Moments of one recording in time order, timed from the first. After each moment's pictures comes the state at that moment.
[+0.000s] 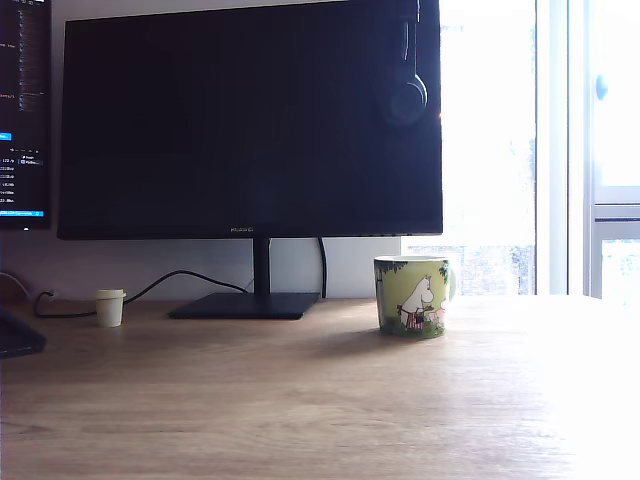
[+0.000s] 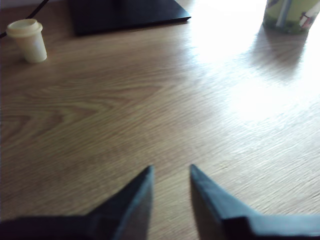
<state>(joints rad) -0.22 1.34 0.03 0.91 0.23 0.03</state>
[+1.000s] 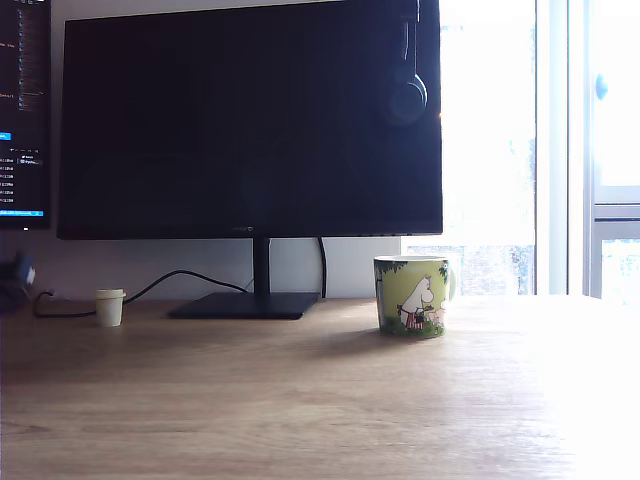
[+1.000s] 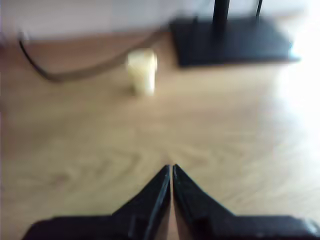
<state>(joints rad) -0.10 1.52 0.23 0.92 0.09 0.00</state>
